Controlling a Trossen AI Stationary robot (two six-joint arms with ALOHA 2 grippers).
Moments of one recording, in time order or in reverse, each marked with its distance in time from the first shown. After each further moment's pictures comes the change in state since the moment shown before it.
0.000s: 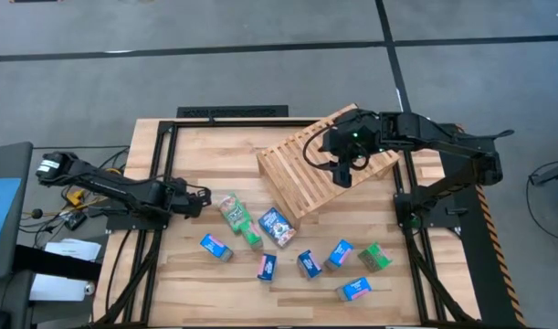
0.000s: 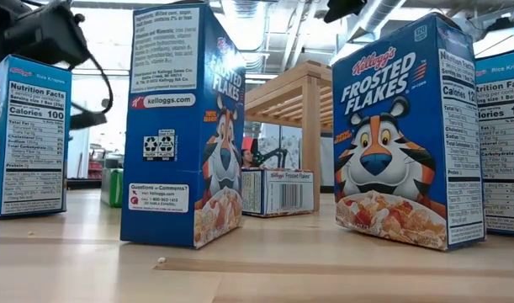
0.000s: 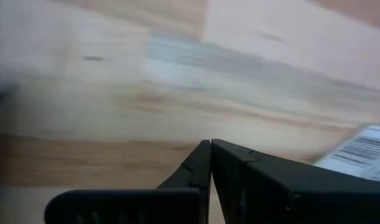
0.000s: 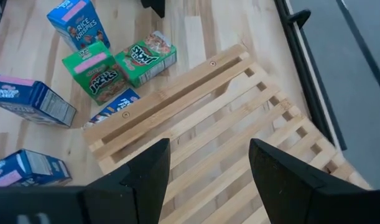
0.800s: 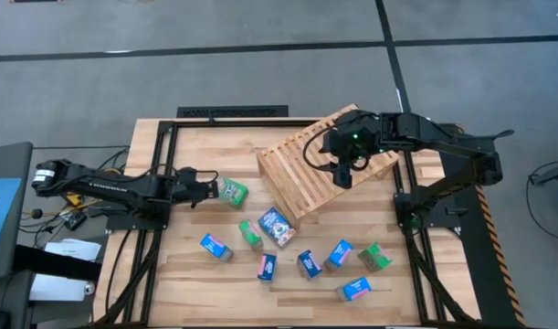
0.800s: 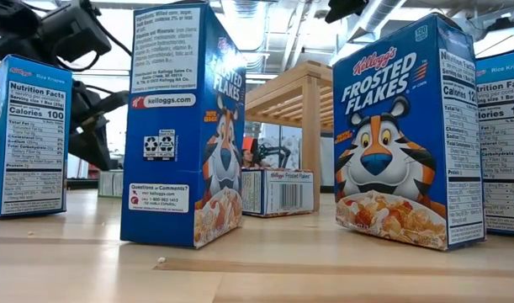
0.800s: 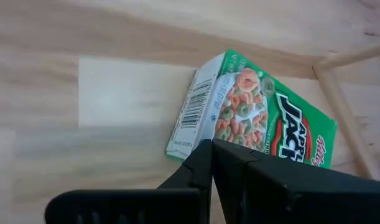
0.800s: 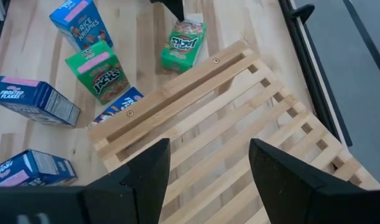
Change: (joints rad) left arm 0.162 -0.022 -0.011 0.212 -0.033 0.333; right arm 0.002 0.000 0.000 -0.016 -0.002 0.045
